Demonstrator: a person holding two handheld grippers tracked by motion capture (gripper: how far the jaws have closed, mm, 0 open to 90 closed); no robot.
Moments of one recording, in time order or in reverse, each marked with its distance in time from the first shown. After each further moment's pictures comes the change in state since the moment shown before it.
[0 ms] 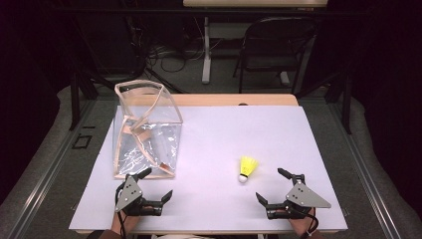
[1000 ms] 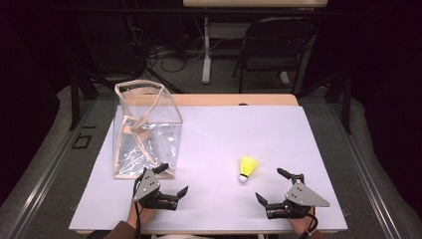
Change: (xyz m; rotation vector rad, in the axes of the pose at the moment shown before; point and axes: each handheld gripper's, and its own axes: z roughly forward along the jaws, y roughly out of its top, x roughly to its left) left arm -0.015 0.016 0.041 0.034 -0.084 -0.015; right arm -0.001 -0.001 0.002 0.019 0.005 0.000
